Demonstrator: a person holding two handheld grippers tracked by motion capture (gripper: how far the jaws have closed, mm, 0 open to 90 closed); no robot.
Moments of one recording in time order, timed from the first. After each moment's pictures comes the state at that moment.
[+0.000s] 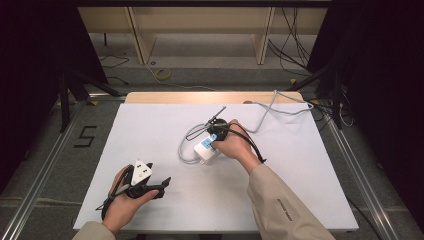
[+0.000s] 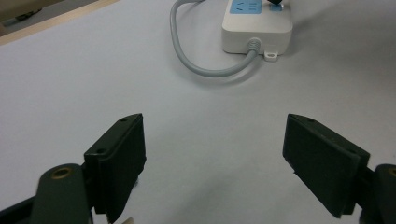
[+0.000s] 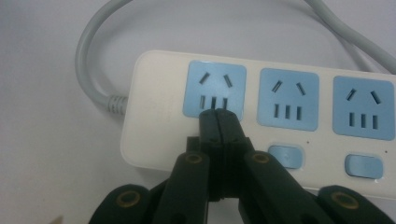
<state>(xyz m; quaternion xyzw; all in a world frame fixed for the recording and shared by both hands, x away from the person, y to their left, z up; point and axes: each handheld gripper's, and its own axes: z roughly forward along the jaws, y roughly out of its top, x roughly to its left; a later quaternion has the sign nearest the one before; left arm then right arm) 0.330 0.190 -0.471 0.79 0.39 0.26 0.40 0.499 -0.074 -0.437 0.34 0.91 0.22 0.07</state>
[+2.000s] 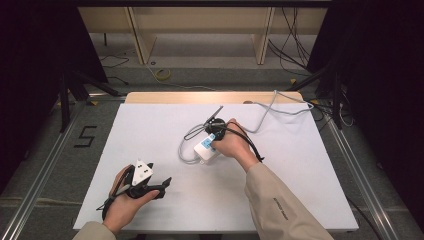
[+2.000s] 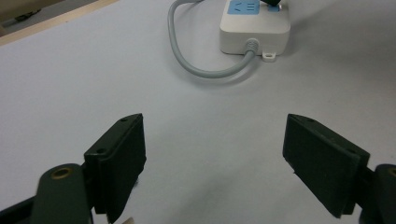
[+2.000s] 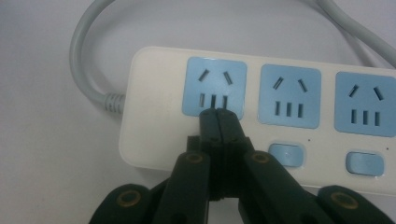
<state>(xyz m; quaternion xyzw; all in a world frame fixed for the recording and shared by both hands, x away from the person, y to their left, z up) 0.330 0.187 -0.471 0.79 0.39 0.26 0.40 0.501 -0.068 -0.436 0.34 0.92 0.19 0.07</state>
